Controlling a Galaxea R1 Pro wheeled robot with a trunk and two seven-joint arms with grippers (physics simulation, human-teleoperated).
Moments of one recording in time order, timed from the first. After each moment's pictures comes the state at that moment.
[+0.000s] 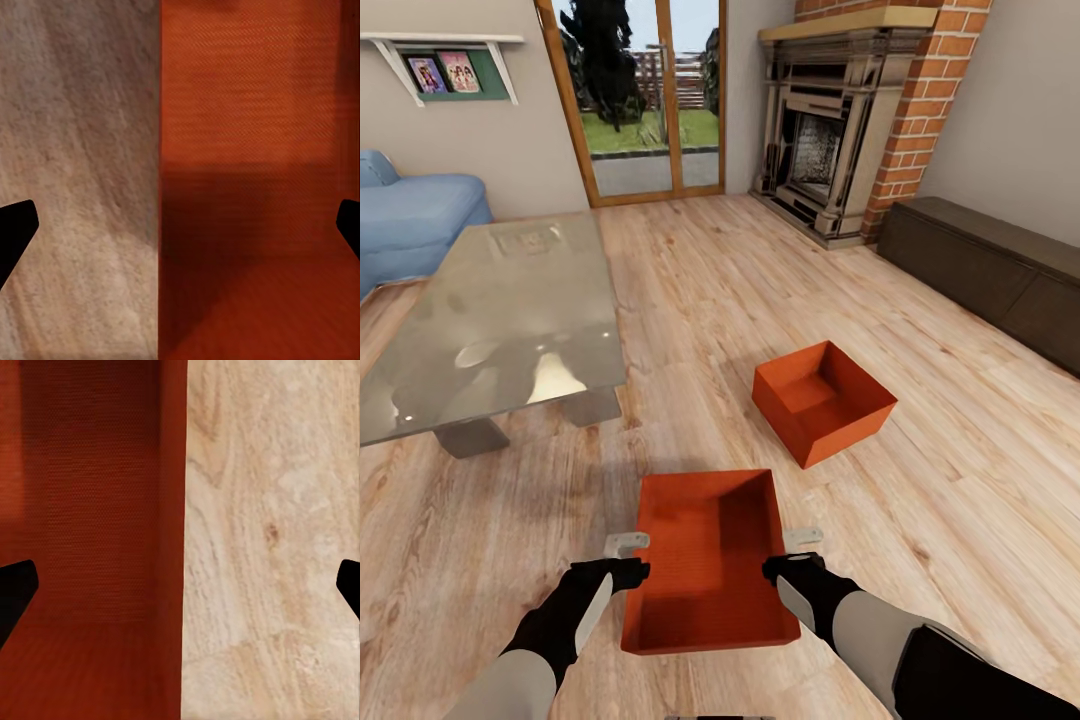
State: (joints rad) left arm -0.58 -0.07 0.03 -0.64 0.04 0.48 0.06; right arm -0.84 0.16 0.91 -0.10 -0.81 0.17 -0.33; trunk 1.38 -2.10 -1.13
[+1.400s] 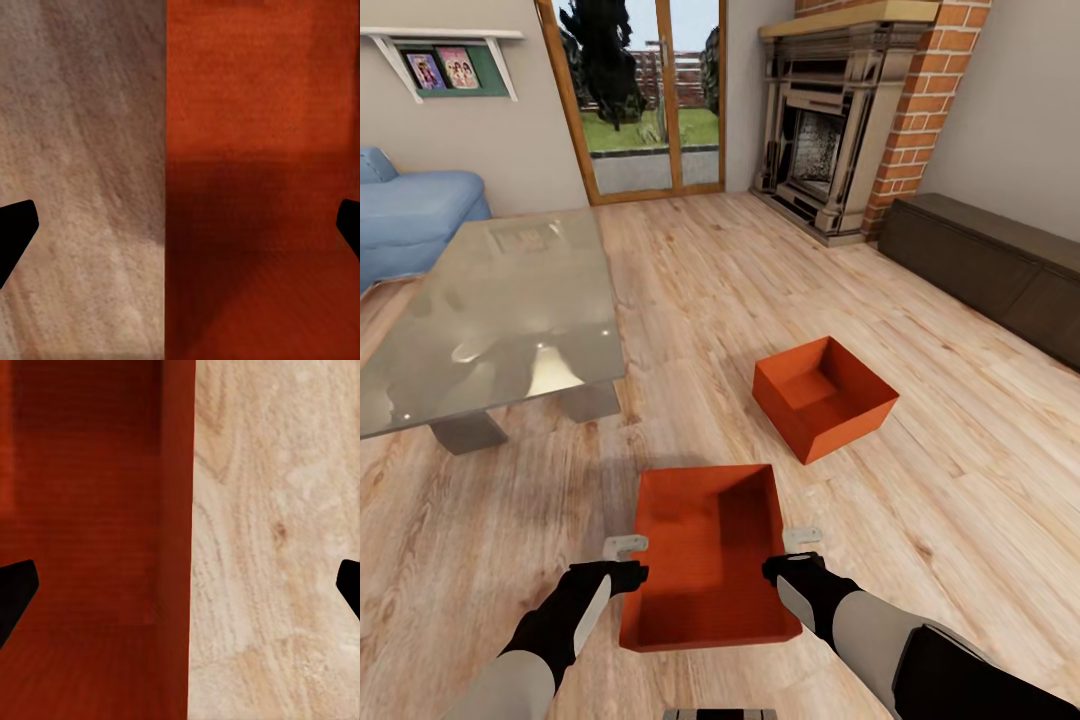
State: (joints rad) left arm -0.58 -0.06 0.03 -0.63 0.04 0.49 0.06; right arm -0.84 0.16 0.91 -0.10 -0.81 0.17 -0.33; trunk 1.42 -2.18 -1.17
